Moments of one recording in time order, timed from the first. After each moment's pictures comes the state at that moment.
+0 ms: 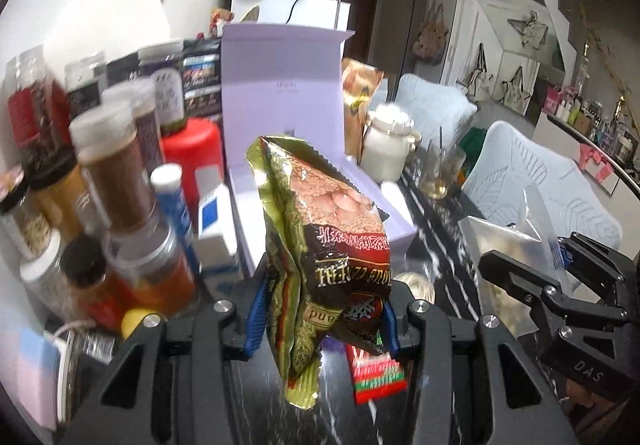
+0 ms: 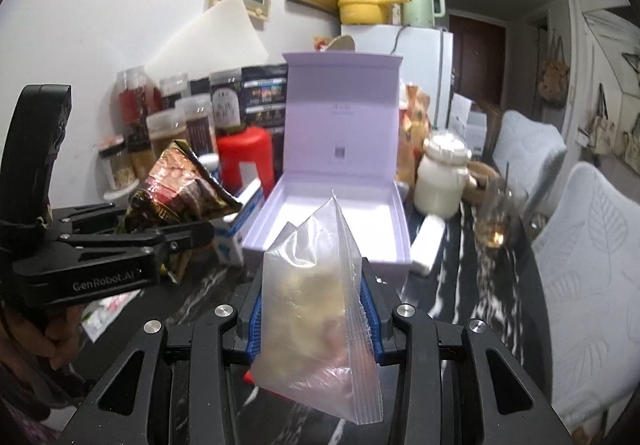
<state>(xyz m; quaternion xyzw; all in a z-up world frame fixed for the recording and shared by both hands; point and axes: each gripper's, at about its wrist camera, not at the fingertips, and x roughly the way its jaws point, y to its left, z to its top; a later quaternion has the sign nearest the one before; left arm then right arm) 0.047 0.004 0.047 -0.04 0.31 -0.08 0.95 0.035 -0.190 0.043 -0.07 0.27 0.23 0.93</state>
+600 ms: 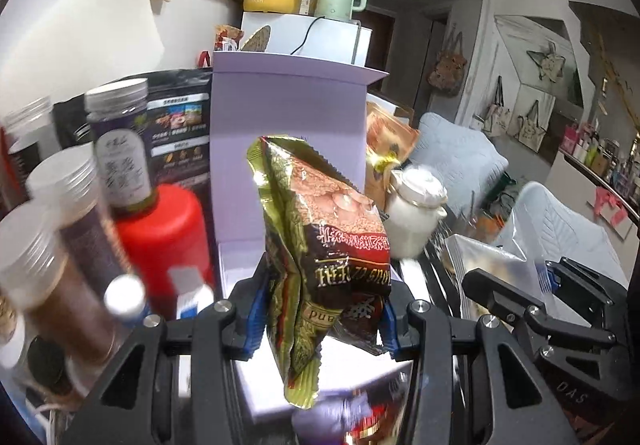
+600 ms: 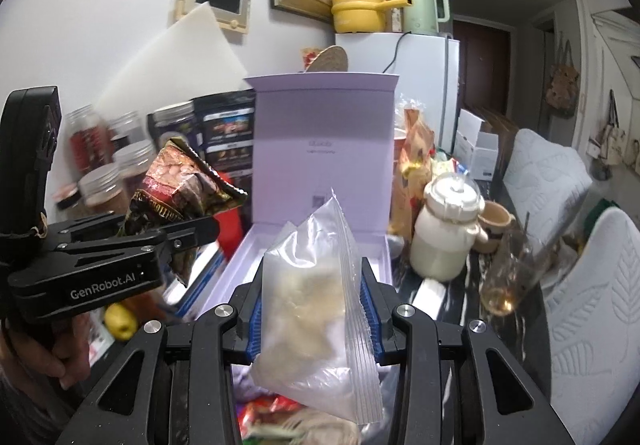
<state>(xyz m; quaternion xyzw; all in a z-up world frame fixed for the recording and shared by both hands) 0.174 0.007 0.065 -0.08 0.28 -0.05 0.96 0.159 -0.184 0.061 -0.06 0.26 0.23 0.94</state>
